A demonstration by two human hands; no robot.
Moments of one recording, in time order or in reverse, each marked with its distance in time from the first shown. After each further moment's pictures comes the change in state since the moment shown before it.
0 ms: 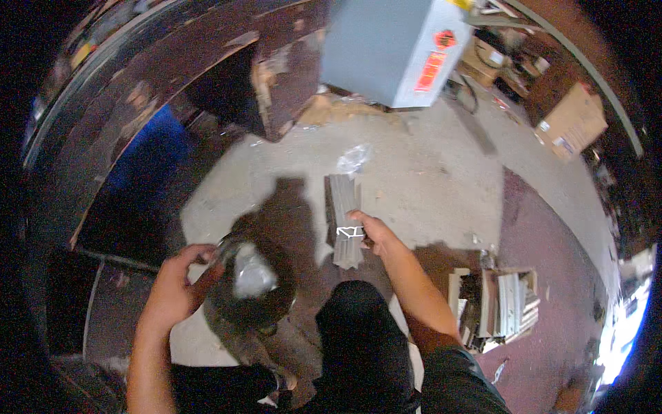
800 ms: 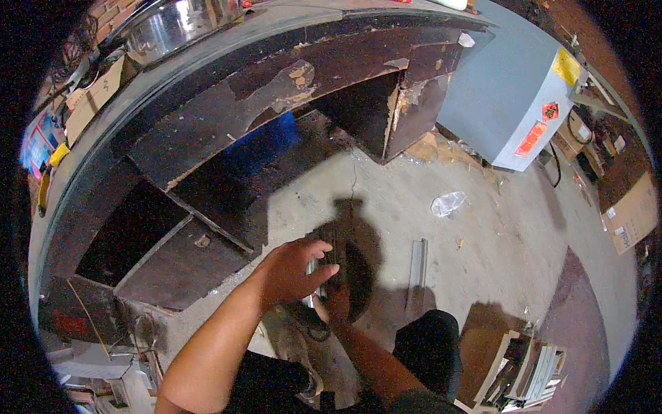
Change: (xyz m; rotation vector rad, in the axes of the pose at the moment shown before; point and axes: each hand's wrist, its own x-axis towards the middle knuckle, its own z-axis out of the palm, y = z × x) left_hand -0.002 -0.043 0.002 0.024 -0.007 -0.093; right_hand 0.001 0.184 0.308 -0.754 0.091 -0.867
